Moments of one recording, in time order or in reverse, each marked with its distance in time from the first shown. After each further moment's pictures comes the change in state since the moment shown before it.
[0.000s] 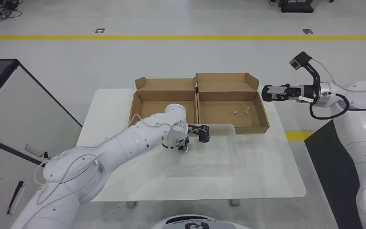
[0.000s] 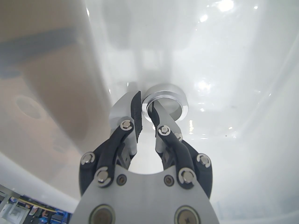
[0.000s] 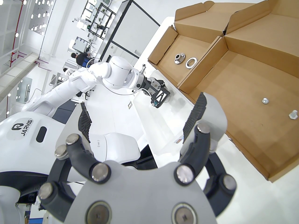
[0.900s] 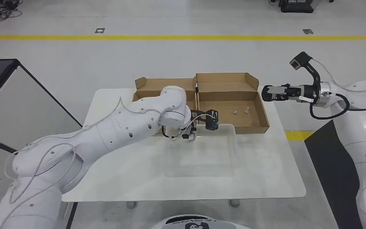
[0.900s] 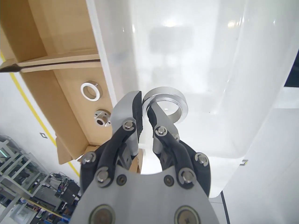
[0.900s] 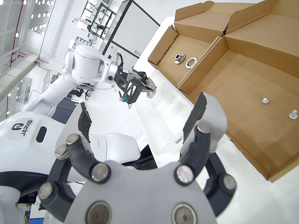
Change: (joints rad) left arm -0.169 0.145 -0.048 -0.363 -0.193 0.104 -0.105; right arm 0.000 0.000 0.000 0.000 0.000 0.000 0.000
